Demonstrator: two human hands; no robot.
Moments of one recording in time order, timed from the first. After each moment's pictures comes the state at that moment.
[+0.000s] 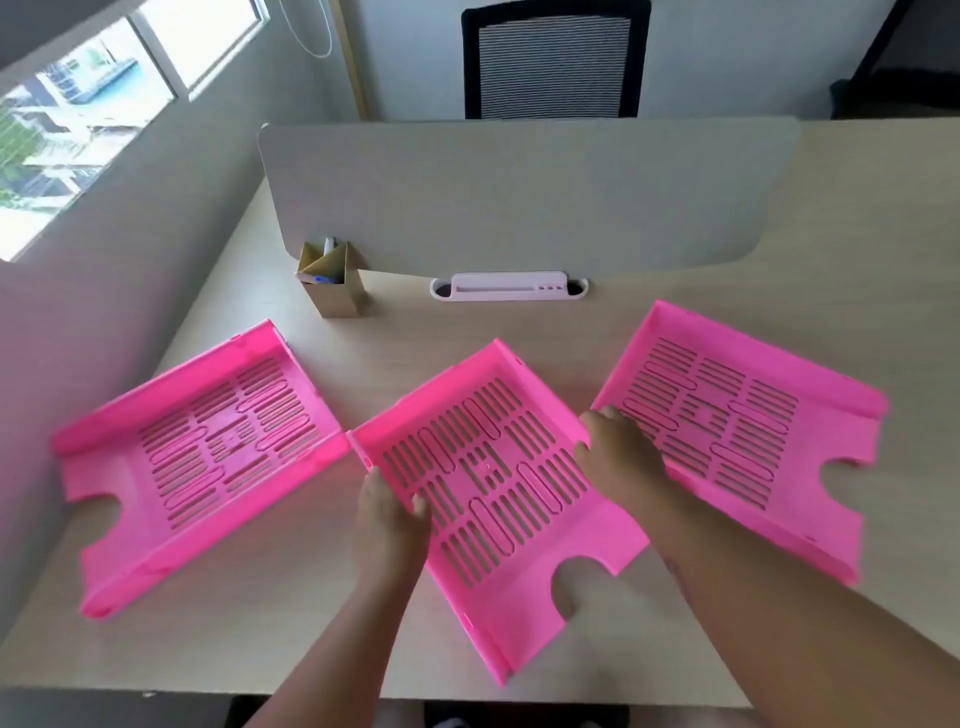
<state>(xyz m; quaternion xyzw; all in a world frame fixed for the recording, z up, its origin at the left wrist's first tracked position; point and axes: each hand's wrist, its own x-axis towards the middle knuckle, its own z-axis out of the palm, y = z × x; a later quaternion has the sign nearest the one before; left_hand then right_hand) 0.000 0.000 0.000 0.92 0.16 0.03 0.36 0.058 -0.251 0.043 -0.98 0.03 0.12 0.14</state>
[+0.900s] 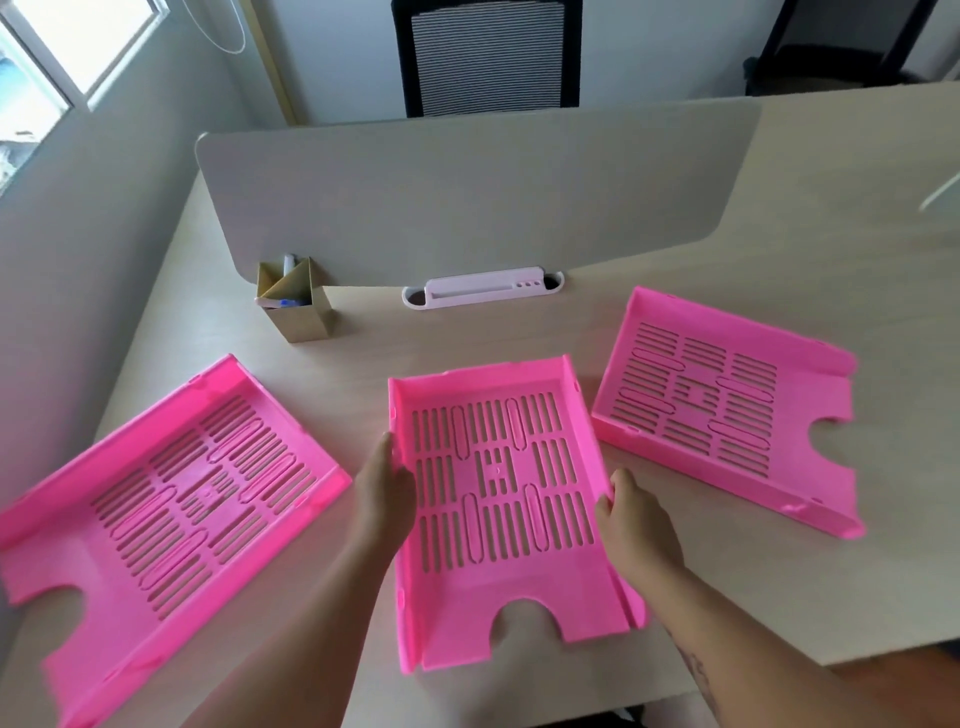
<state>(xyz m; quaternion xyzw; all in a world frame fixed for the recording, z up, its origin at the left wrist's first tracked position) 0.070 0.033 0.028 0.88 0.12 -0.09 0.44 -0.006 -0.214 0.000 -0.93 0.25 0.11 0.23</state>
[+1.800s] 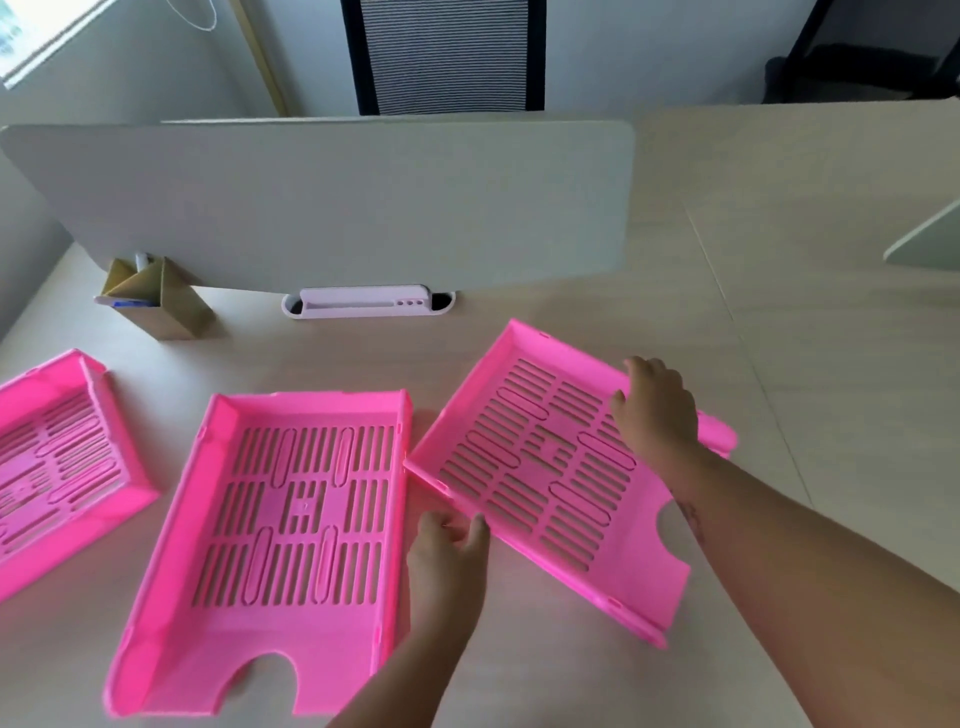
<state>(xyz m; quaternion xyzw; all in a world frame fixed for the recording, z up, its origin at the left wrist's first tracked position) 0.014 -0.294 0.032 0.80 0.31 -0.10 0.51 0.154 -0.521 0.027 -0.99 0.12 0.00 0.11</state>
